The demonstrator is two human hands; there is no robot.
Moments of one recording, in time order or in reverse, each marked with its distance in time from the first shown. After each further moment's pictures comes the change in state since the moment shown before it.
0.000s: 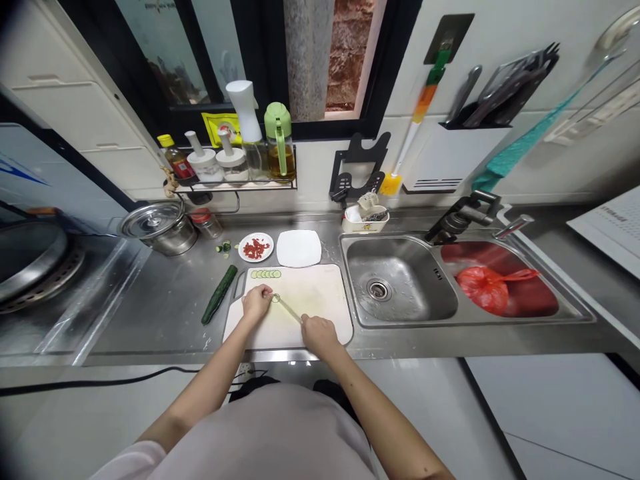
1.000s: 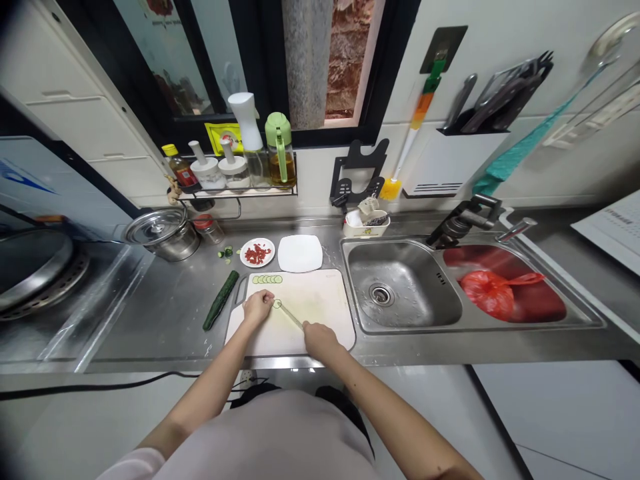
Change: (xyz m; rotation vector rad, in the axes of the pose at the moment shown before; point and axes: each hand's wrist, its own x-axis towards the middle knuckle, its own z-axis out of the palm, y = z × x) left_hand 0.005 0.000 -0.001 -0.004 -0.035 -0.017; right_hand 0.005 0.002 -0.001 0.036 -0.089 -0.029
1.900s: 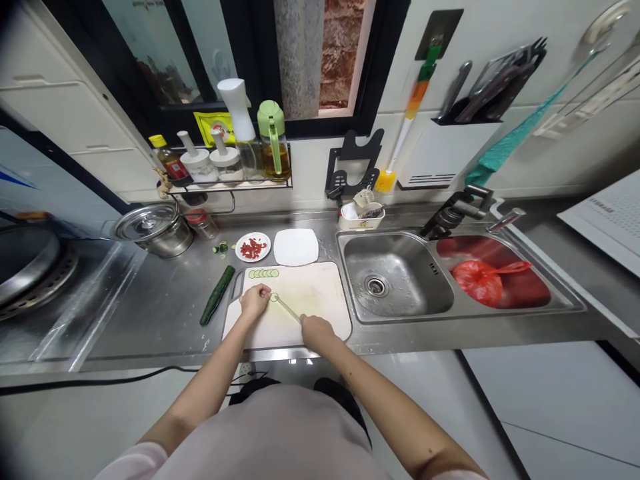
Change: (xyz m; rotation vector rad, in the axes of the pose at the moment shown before) left_hand 0.001 -0.002 0.002 0.002 0.018 -0.004; right_hand 0.001 -0.001 0.005 -0.010 0.010 -0.010
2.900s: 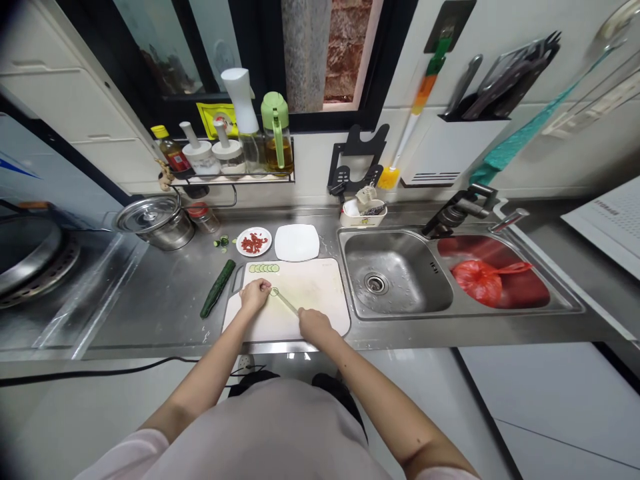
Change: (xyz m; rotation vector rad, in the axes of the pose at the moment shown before) left_hand 0.000 -0.003 0.002 0.002 0.014 0.009; right_hand 0.008 -0.001 0.002 0.039 -0.009 0.011
